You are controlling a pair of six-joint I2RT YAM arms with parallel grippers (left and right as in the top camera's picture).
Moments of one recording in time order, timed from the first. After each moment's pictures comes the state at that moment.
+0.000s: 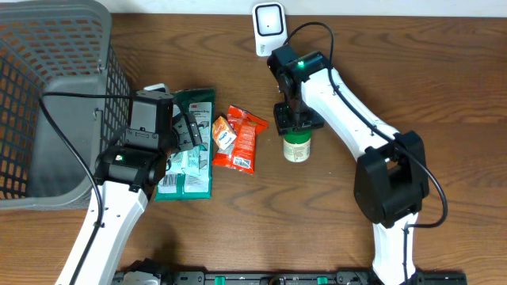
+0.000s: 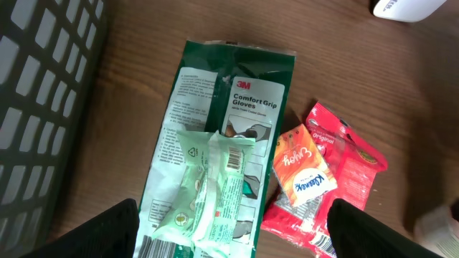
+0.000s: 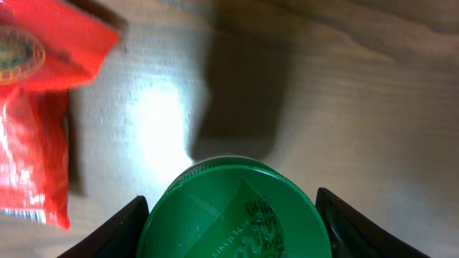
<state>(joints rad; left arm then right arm) -0.21 1.19 1.00 -0.71 -0.11 -0.41 0.50 2.14 1.83 -1.29 0.03 0.33</state>
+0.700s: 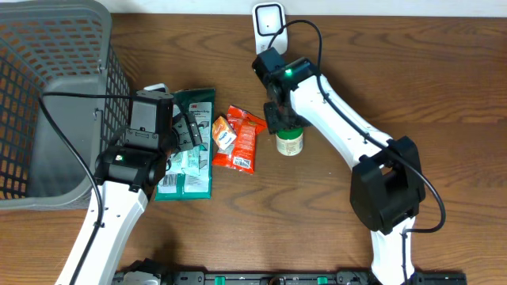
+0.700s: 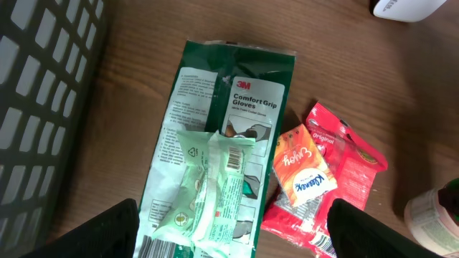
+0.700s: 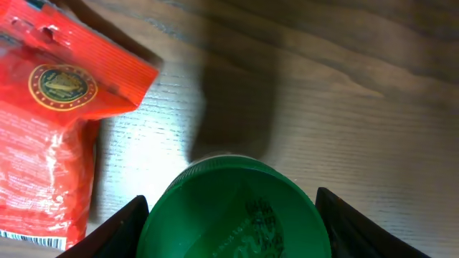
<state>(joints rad) -0.21 1.19 1.00 -0.71 -0.11 -0.41 0.57 2.12 1.82 -1.19 0.13 0.37</state>
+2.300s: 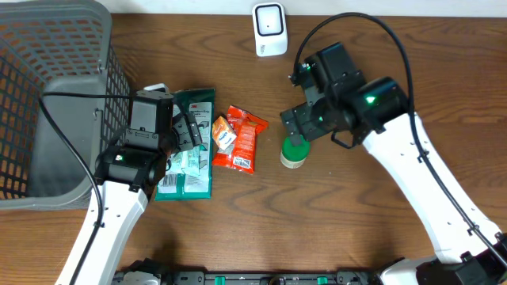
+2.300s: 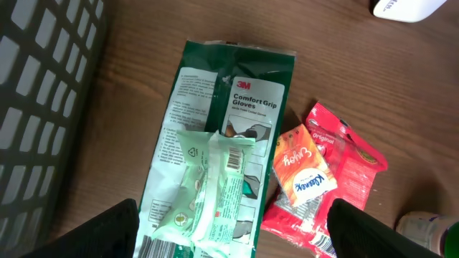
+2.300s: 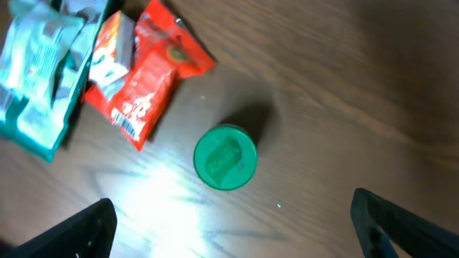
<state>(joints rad) -0.21 1.19 1.00 -0.71 -0.11 -0.41 0.50 1.61 1.63 -1.17 -0.04 0.04</state>
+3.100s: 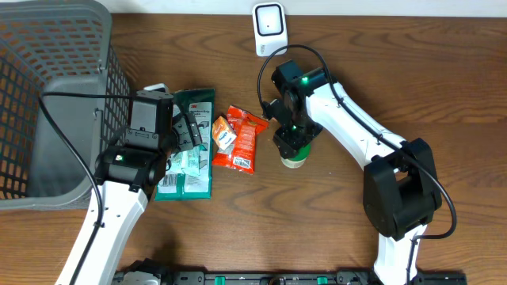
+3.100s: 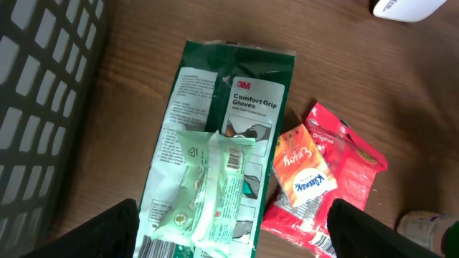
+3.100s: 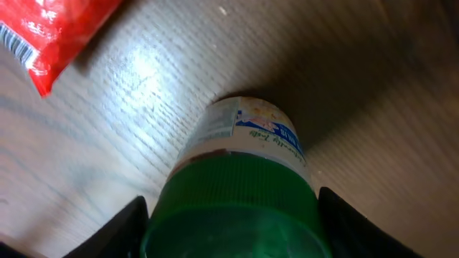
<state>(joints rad) -0.21 1.19 1.00 -0.71 -0.11 -0.41 0.50 2.05 1.63 -1.19 -0.10 -0.27</state>
